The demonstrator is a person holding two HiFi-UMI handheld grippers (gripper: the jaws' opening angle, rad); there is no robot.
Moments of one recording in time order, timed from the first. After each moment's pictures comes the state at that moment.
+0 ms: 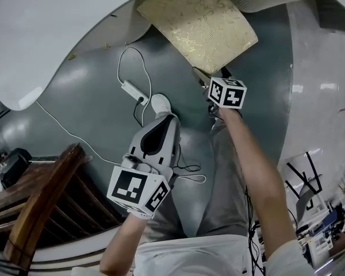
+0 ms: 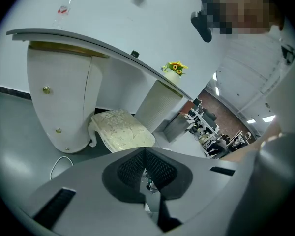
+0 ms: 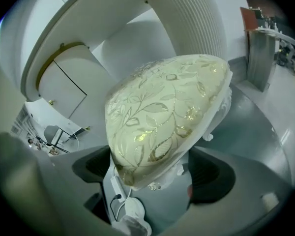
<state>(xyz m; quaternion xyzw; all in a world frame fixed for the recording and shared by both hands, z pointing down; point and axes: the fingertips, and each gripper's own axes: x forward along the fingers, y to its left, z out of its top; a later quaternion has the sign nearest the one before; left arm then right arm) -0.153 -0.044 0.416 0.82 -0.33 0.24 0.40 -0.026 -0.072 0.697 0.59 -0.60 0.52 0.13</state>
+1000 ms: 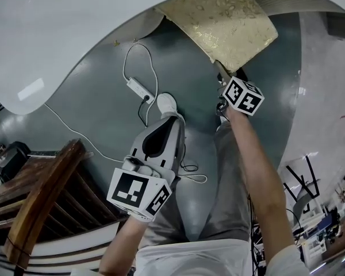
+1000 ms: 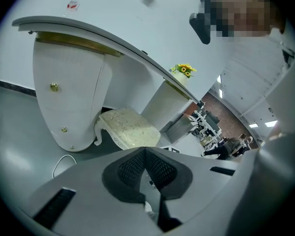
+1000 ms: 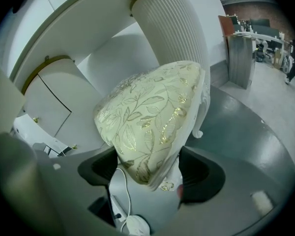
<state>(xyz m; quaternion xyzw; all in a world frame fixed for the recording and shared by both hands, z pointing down) -0.182 -0.067 0.427 0.81 -0.34 0.24 0.41 0.003 -0.094 0.692 0.67 -0.54 0.50 0.08</state>
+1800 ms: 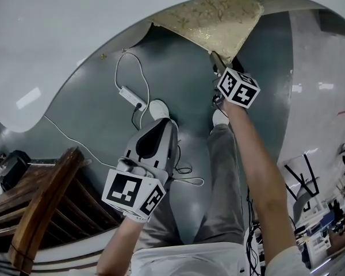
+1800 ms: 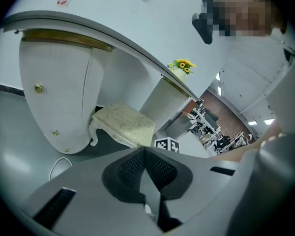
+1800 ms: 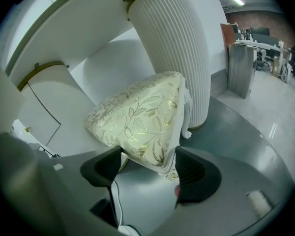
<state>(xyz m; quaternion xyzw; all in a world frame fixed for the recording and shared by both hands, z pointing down) -0.148 -0.082 0.430 0.81 -0.33 0.25 0.41 0.055 -0.137 0.680 0.69 -0.54 0.47 0.08</state>
